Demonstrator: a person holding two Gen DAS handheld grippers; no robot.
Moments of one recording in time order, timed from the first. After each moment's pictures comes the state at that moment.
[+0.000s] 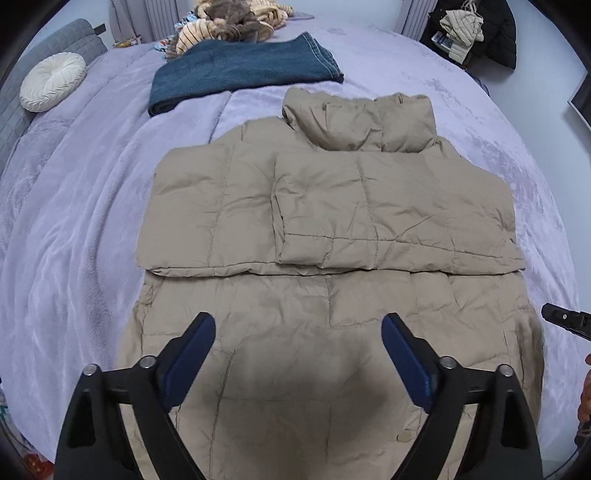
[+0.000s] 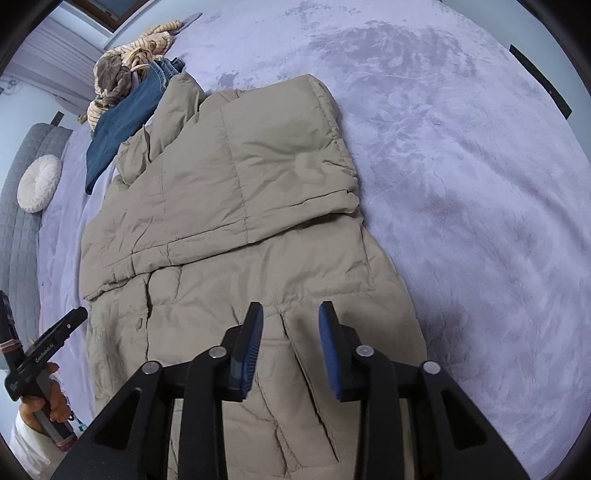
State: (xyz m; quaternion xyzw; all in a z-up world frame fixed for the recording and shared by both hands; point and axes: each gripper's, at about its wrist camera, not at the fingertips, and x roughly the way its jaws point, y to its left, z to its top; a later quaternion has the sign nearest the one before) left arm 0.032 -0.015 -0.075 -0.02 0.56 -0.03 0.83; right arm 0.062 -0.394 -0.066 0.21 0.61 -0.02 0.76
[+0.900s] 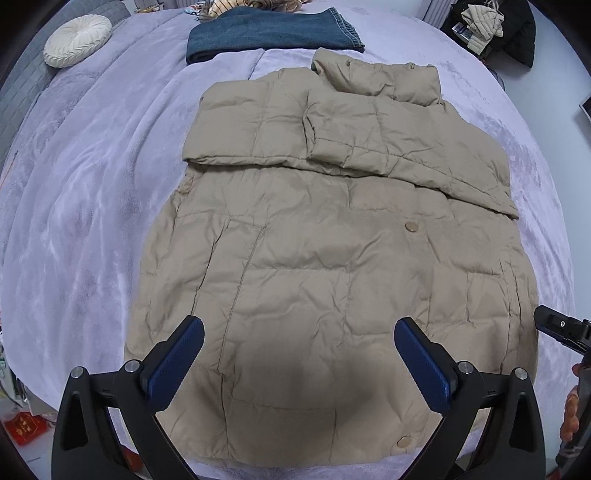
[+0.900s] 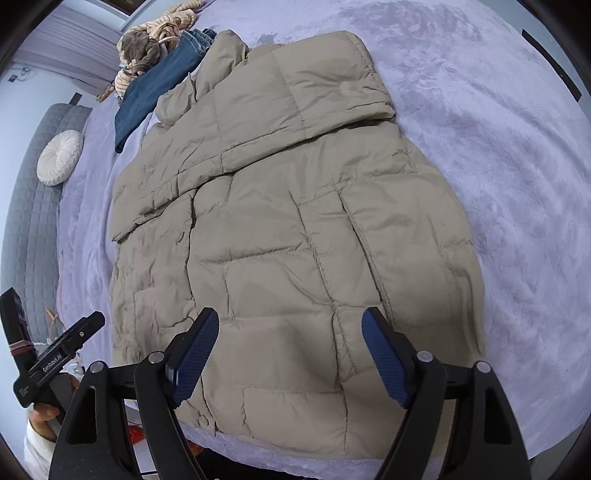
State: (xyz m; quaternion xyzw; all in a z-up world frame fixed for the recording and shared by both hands) left arm -0.066 0.014 -0.074 -0.05 0.62 -0.01 0.79; right arm -0.011 -0.337 -0.055 0.23 0.63 0.02 0.74
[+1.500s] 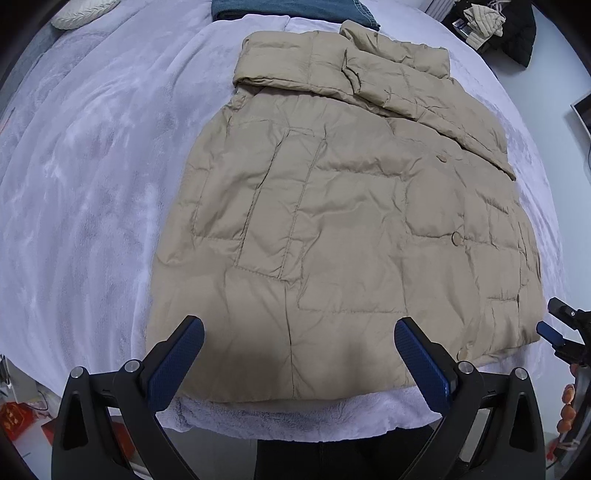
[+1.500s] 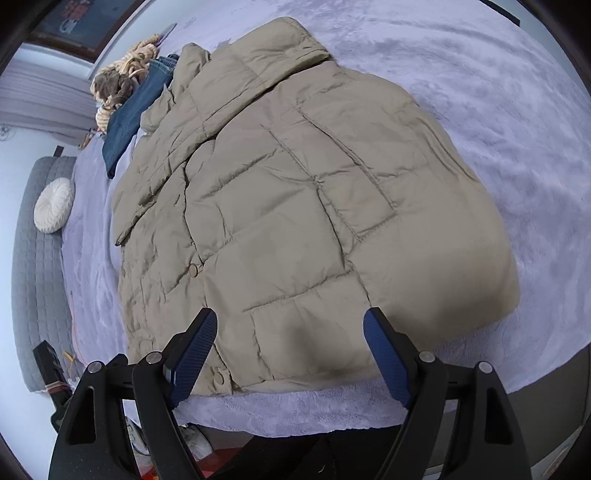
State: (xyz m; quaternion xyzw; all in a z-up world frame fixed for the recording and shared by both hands) left arm -0.144 0.085 -0.103 -0.08 0.64 -0.04 0.76; right arm -0.113 -0.314 -0.059 0.33 0.60 -0.05 0.73
